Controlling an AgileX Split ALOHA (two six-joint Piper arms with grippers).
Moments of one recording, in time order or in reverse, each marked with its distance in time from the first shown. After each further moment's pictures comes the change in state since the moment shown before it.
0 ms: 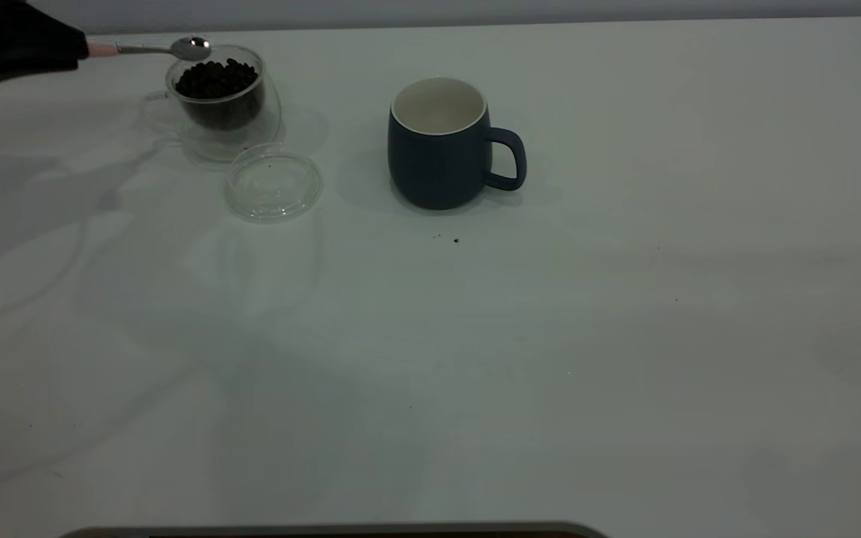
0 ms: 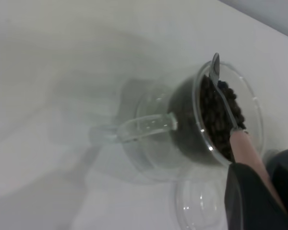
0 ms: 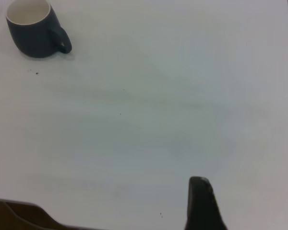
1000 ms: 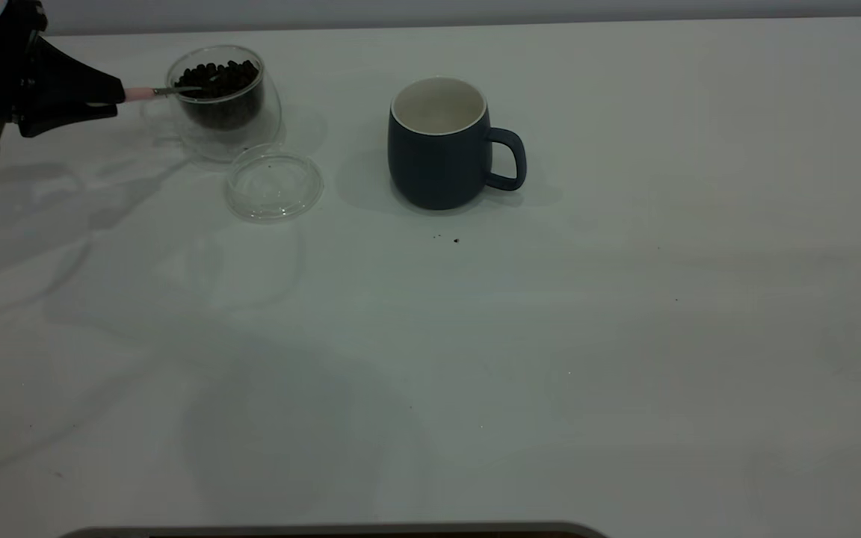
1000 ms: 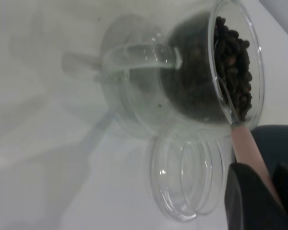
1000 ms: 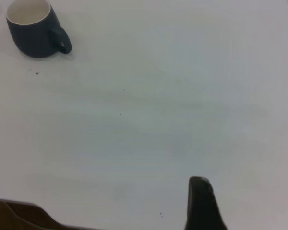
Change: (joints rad) left arm 0.000 0.098 -0.006 0.026 0.112 -0.147; right arm 0.000 0.000 0.000 0.000 0.000 0.000
